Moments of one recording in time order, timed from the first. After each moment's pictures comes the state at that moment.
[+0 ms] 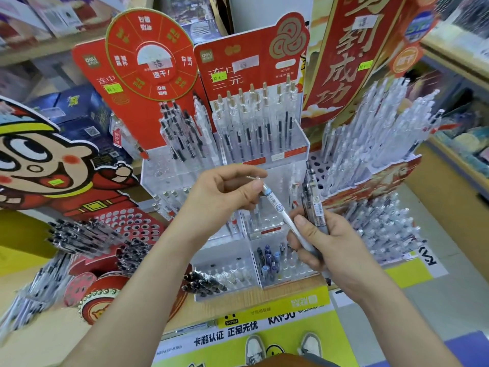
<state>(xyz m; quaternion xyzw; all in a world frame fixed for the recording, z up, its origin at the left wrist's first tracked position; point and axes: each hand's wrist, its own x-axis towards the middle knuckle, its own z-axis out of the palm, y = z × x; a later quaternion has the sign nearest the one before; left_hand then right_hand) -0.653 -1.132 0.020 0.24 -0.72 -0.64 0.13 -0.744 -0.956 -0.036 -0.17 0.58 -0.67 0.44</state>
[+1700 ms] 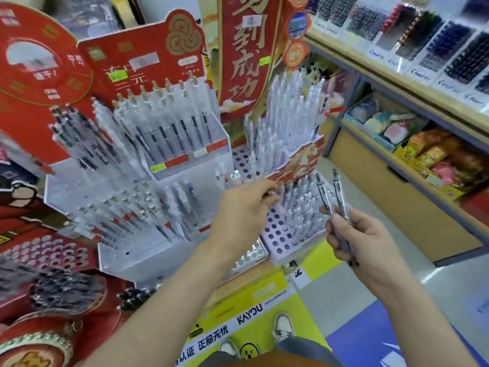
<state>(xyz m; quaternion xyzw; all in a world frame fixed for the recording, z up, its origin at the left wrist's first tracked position) -0.726 -1.030 -0.048 0.05 -0.91 -0.32 0.24 -0.776 -0.828 -0.065 -0.01 0.66 -0.71 0.26</state>
